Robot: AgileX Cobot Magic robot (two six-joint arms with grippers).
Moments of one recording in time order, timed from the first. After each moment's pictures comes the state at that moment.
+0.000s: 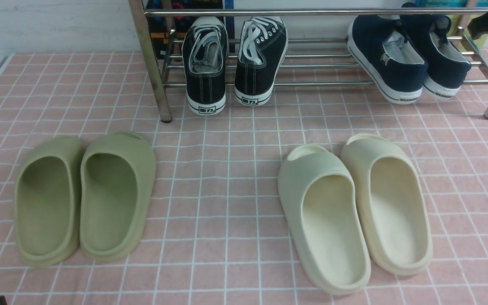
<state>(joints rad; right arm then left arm) 0.05 1.73 -1.82 -0.13 1.11 0.00 0.00 -0.01 0.02 0.14 0.37 -0.09</state>
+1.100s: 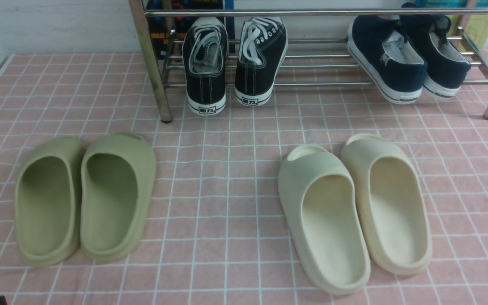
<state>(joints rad) 0.05 0.42 -0.97 0.23 0.95 -0.09 0.00 -0.01 0.02 0.14 0.37 -0.09</state>
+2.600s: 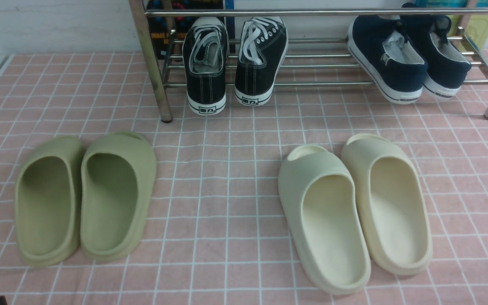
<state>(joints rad) -0.03 -0.01 0.02 -0.01 0.36 0.09 0.00 -0.01 0.02 0.14 0.37 -0.09</state>
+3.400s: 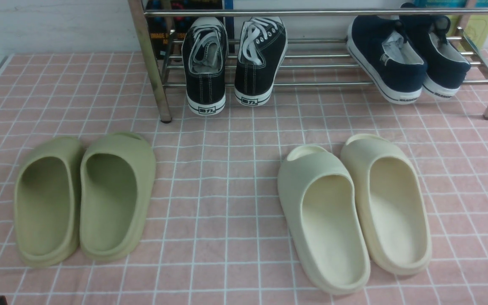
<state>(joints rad) -0.03 -0.01 0.02 -0.01 0.36 0.09 0.00 -0.01 0.02 0.15 0.37 -0.09</state>
